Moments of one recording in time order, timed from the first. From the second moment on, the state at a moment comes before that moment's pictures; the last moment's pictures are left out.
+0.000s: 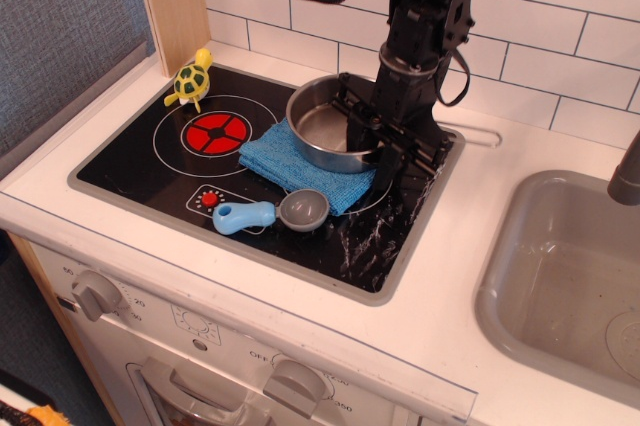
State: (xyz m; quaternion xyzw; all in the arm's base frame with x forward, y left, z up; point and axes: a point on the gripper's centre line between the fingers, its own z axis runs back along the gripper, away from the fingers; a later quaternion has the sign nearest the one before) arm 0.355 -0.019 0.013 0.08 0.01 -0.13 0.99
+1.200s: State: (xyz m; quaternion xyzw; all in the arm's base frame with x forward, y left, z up) arm 0.337 0.010 0.090 0.04 -0.09 -0.12 0.99
